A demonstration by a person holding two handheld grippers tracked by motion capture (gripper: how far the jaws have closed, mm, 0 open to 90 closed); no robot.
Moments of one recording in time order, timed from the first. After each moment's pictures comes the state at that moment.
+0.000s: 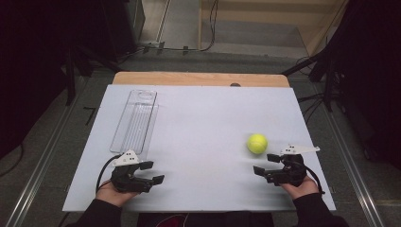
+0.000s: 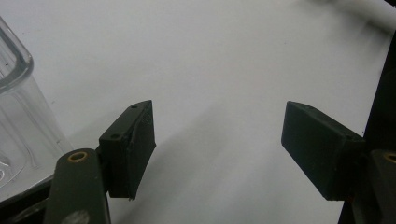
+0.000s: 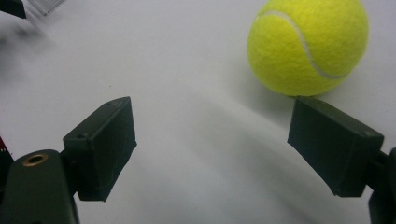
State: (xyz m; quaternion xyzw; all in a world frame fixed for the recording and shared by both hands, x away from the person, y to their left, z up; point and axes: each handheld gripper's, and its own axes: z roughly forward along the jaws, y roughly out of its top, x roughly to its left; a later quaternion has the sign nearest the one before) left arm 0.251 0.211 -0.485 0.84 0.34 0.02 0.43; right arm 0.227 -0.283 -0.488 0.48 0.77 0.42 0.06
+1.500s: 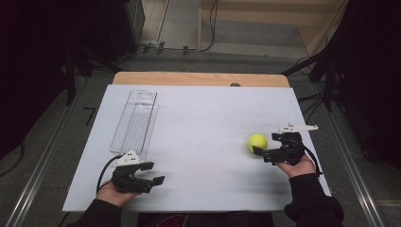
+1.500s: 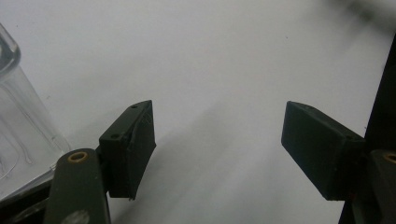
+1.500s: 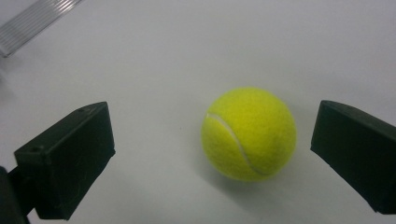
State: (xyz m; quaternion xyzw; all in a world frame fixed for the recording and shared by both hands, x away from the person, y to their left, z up) left arm 0.251 0.209 -0.487 0.84 0.34 0.02 0.42; right arm 0.272 -0.277 -0.453 0.50 0.76 0.40 0.11
